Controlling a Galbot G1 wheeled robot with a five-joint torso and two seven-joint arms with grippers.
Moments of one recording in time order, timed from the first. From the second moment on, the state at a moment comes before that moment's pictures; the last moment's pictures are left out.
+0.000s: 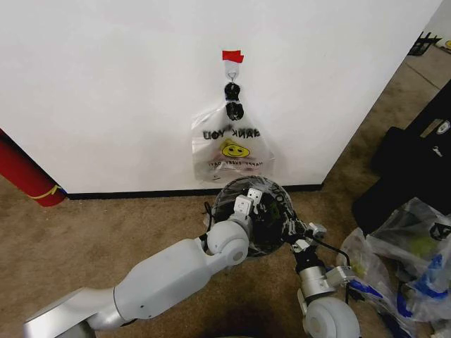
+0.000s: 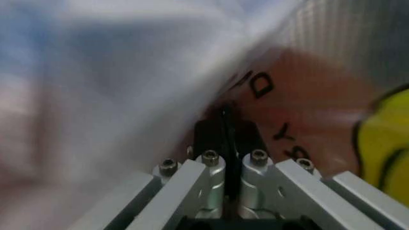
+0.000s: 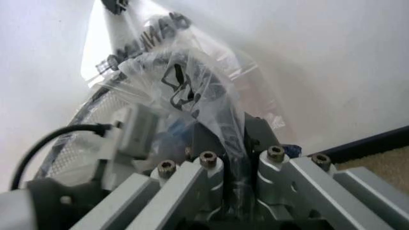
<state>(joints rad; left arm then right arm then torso) 0.46 -1.22 0.57 -1.69 -0.96 0.44 -0.66 -1.51 1.41 0.38 2.06 0.52 0.11 -0.01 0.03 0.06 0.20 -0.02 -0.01</state>
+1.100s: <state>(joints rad) 0.33 -1.20 0.69 -1.61 -1.06 0.61 -0.57 -1.56 1.41 0.36 2.08 0.29 0.18 -0.10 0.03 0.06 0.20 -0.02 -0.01</state>
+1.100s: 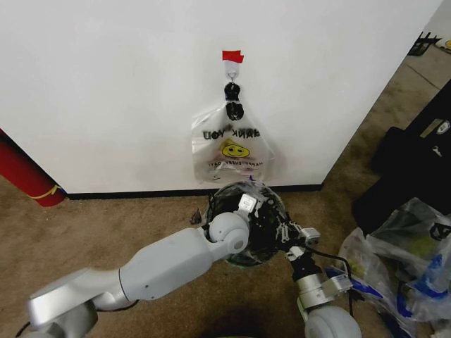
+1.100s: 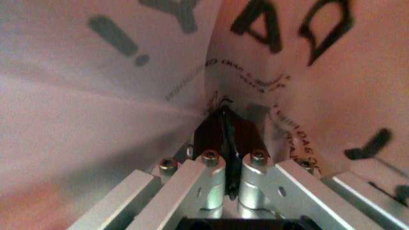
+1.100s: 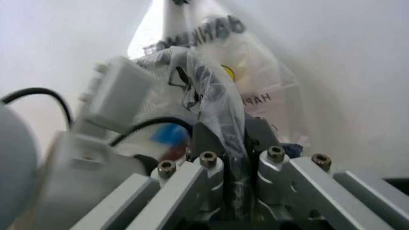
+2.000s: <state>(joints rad) 0.32 -0.94 0.59 -2.00 -1.43 0.72 -0.63 -1.55 1.37 0.38 2.06 0.31 0.19 -0.10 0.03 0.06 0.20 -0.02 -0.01</state>
